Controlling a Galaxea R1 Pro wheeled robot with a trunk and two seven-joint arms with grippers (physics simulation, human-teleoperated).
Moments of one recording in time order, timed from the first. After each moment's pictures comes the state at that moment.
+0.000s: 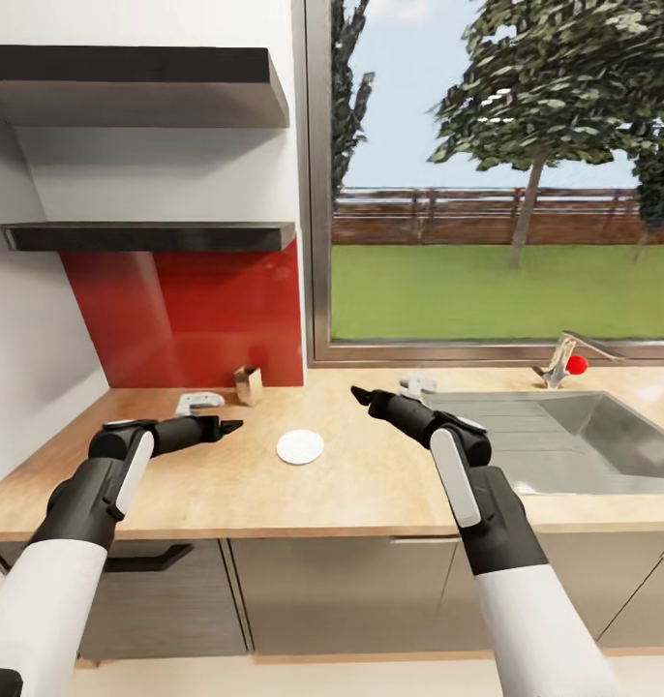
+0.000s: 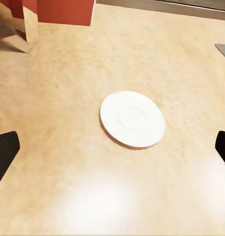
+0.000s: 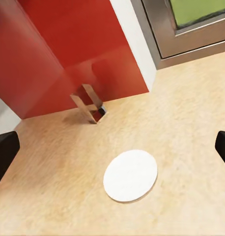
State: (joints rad) left arm -0.78 0.16 0.06 -1.10 0.11 0.78 -0.45; right arm -0.72 0.13 0.07 -1.33 -0.43 0.67 0.05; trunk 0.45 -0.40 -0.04
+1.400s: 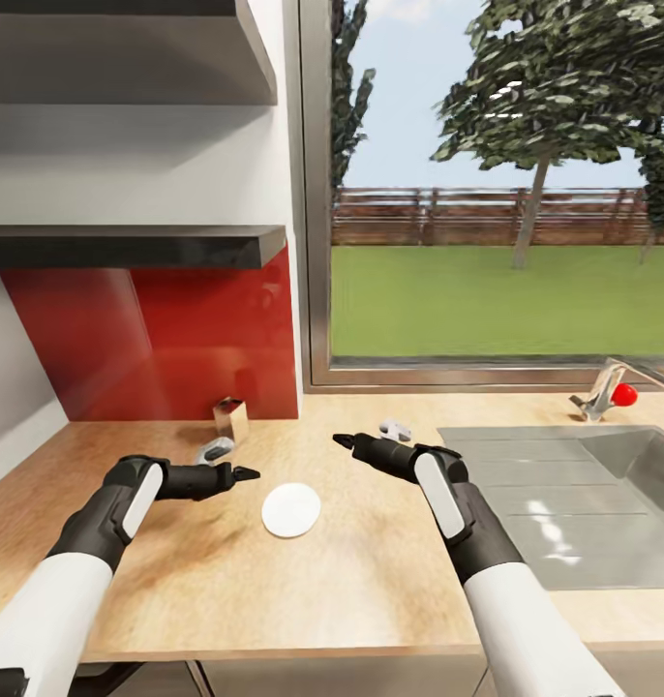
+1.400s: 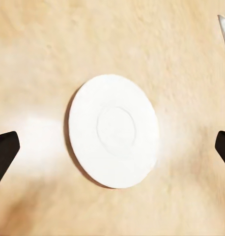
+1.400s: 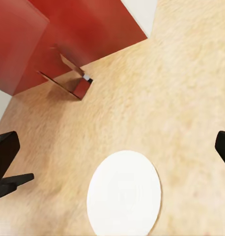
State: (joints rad) left arm -0.76 0.16 0.05 -0.85 0.26 0.97 -0.56; right arm -0.72 0.14 0.07 -1.04 -0.56 0.73 0.10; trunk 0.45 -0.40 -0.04
